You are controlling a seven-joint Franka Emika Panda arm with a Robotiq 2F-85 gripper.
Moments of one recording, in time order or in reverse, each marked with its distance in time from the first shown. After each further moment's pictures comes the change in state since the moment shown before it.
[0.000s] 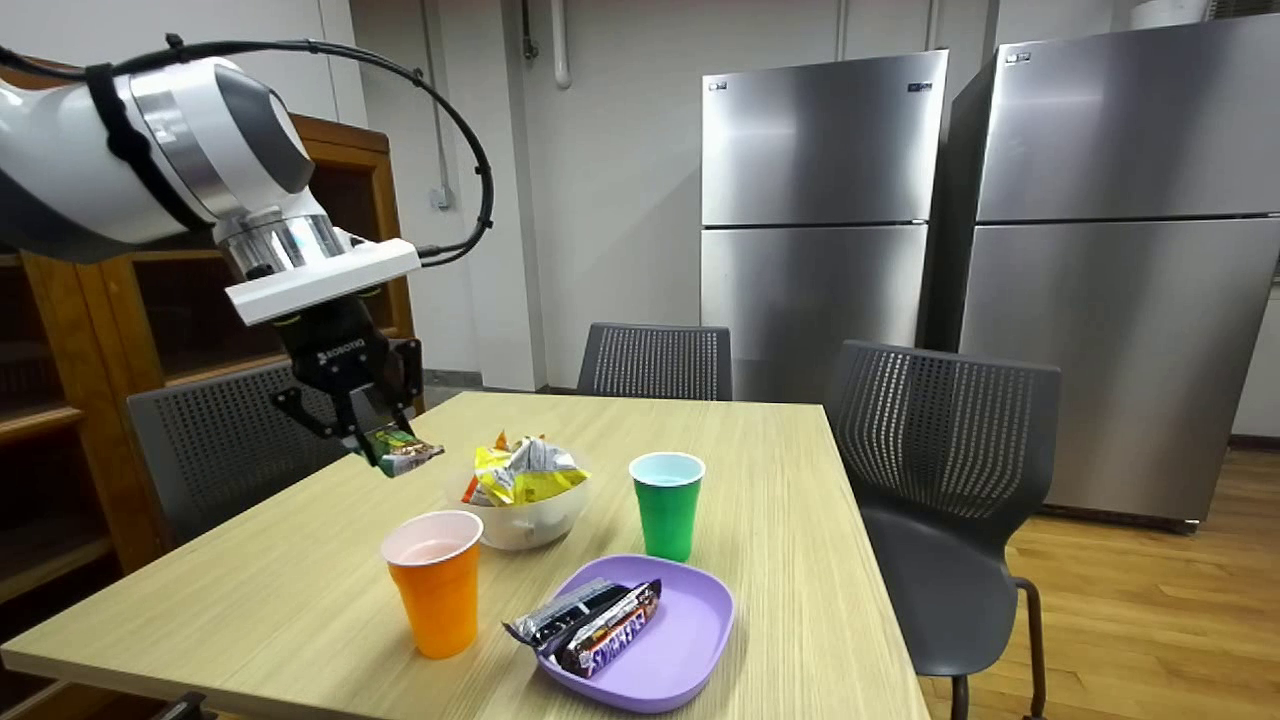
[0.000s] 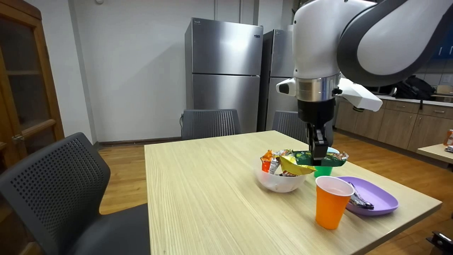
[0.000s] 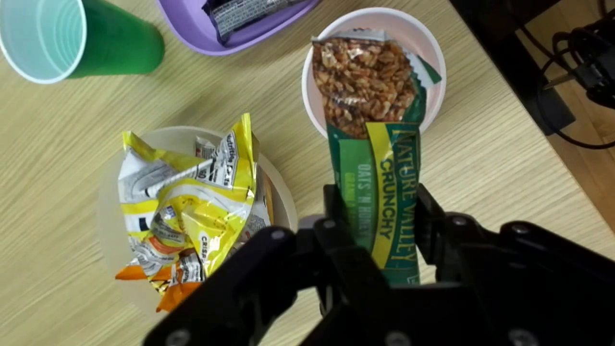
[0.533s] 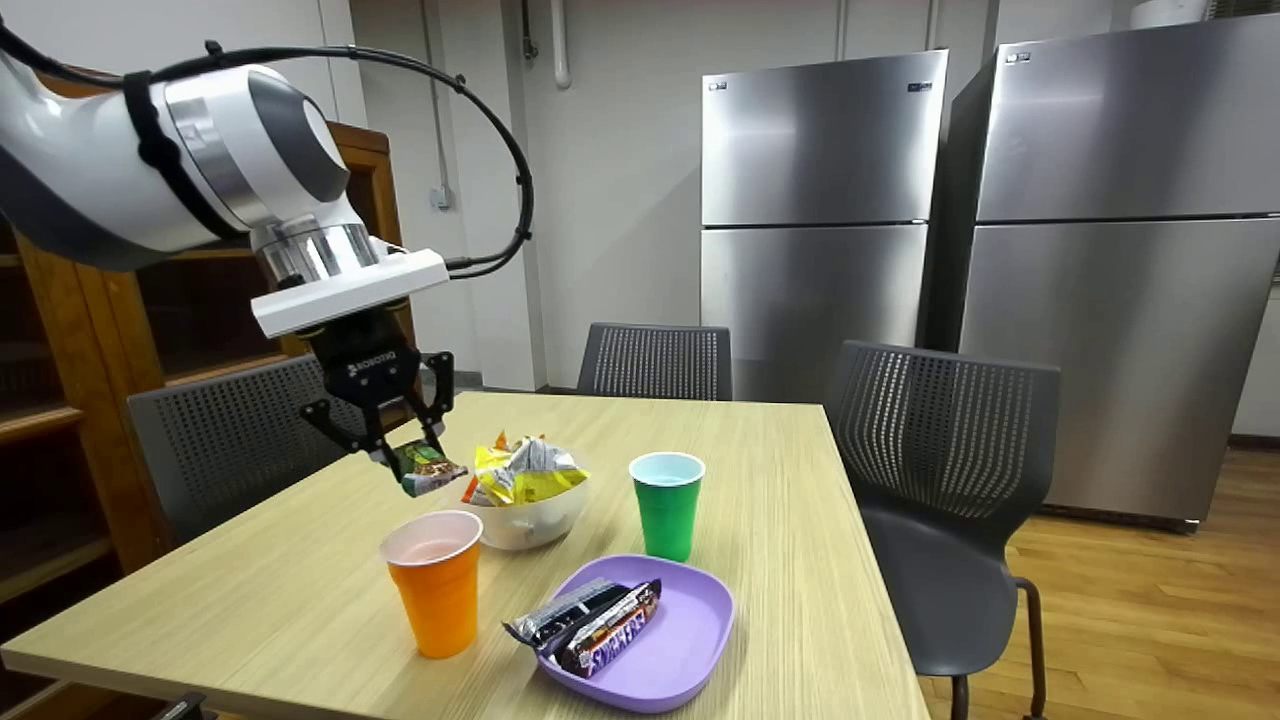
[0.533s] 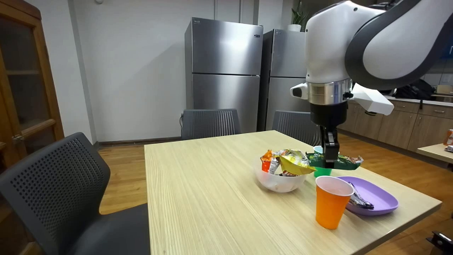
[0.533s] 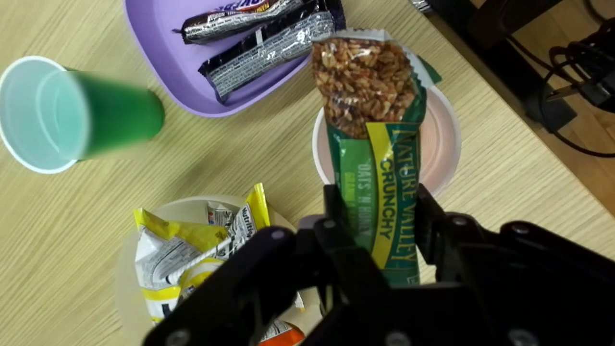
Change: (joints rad) arm -0.047 -0.001 -0.044 -0.025 0.000 0.000 0.033
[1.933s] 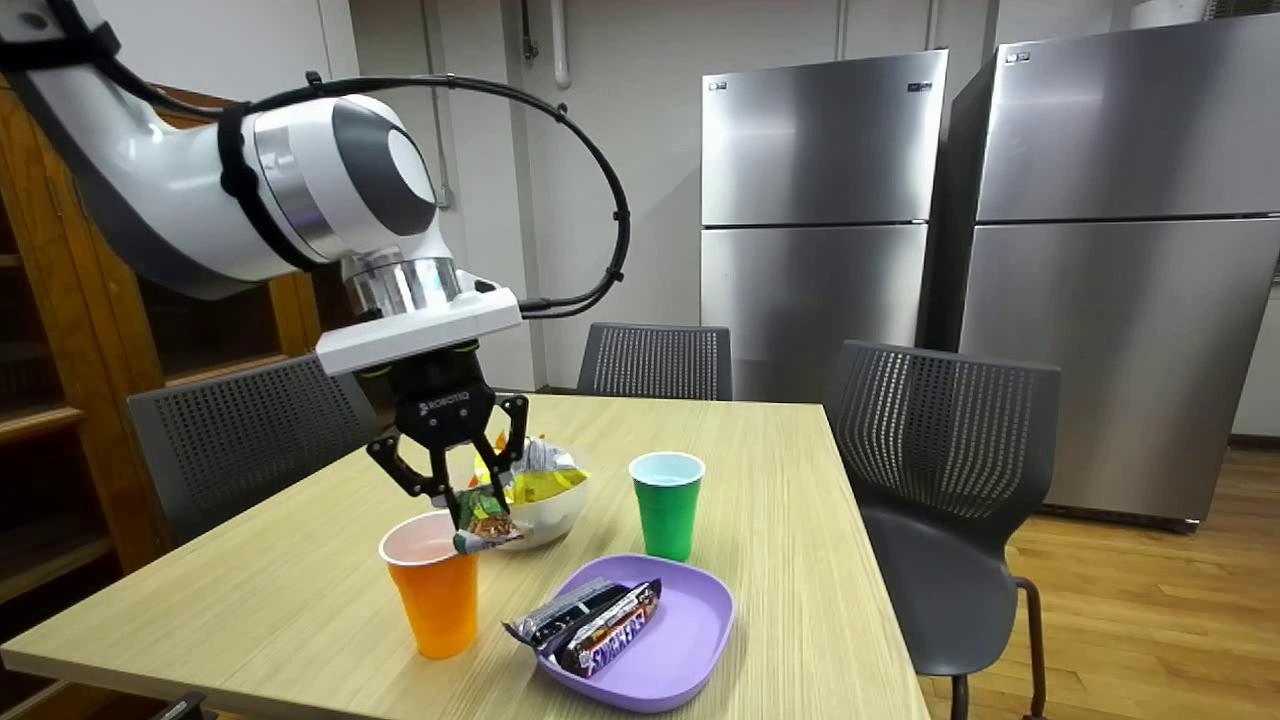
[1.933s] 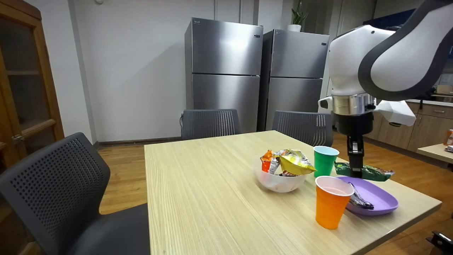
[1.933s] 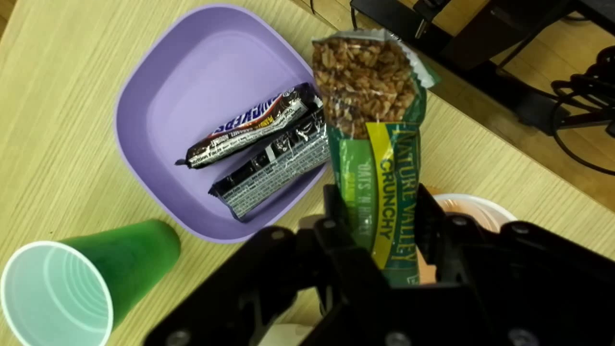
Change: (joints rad) arm -0.105 0.053 -0.111 -0.022 0.011 0.014 0.011
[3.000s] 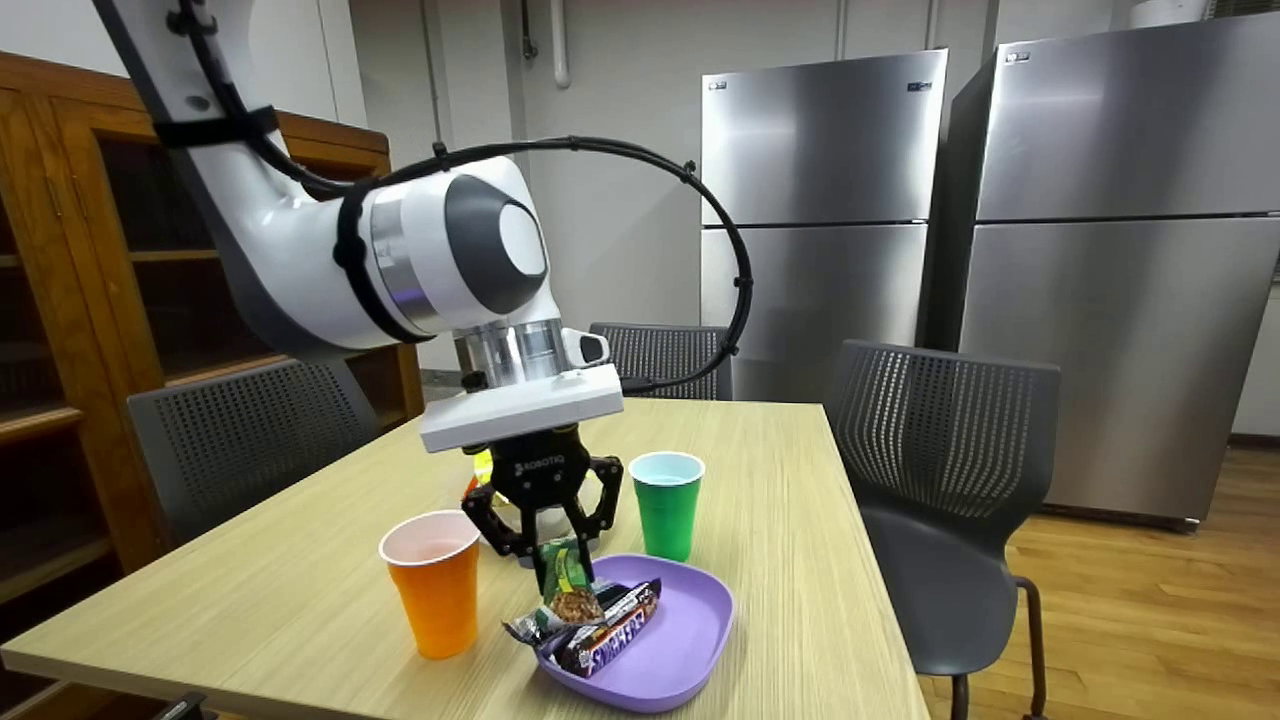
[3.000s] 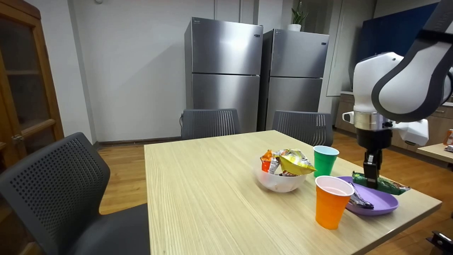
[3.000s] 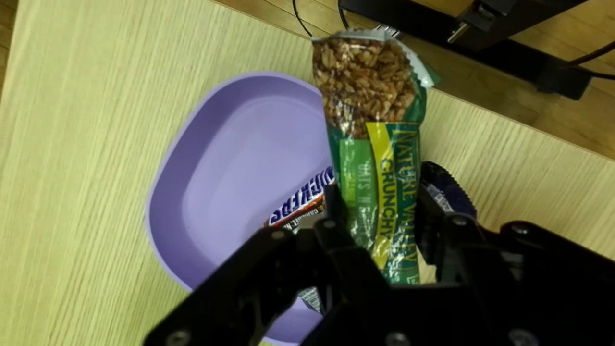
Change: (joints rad) arm -0.125 0.180 -0.131 0.036 0.000 0.186 -0.020
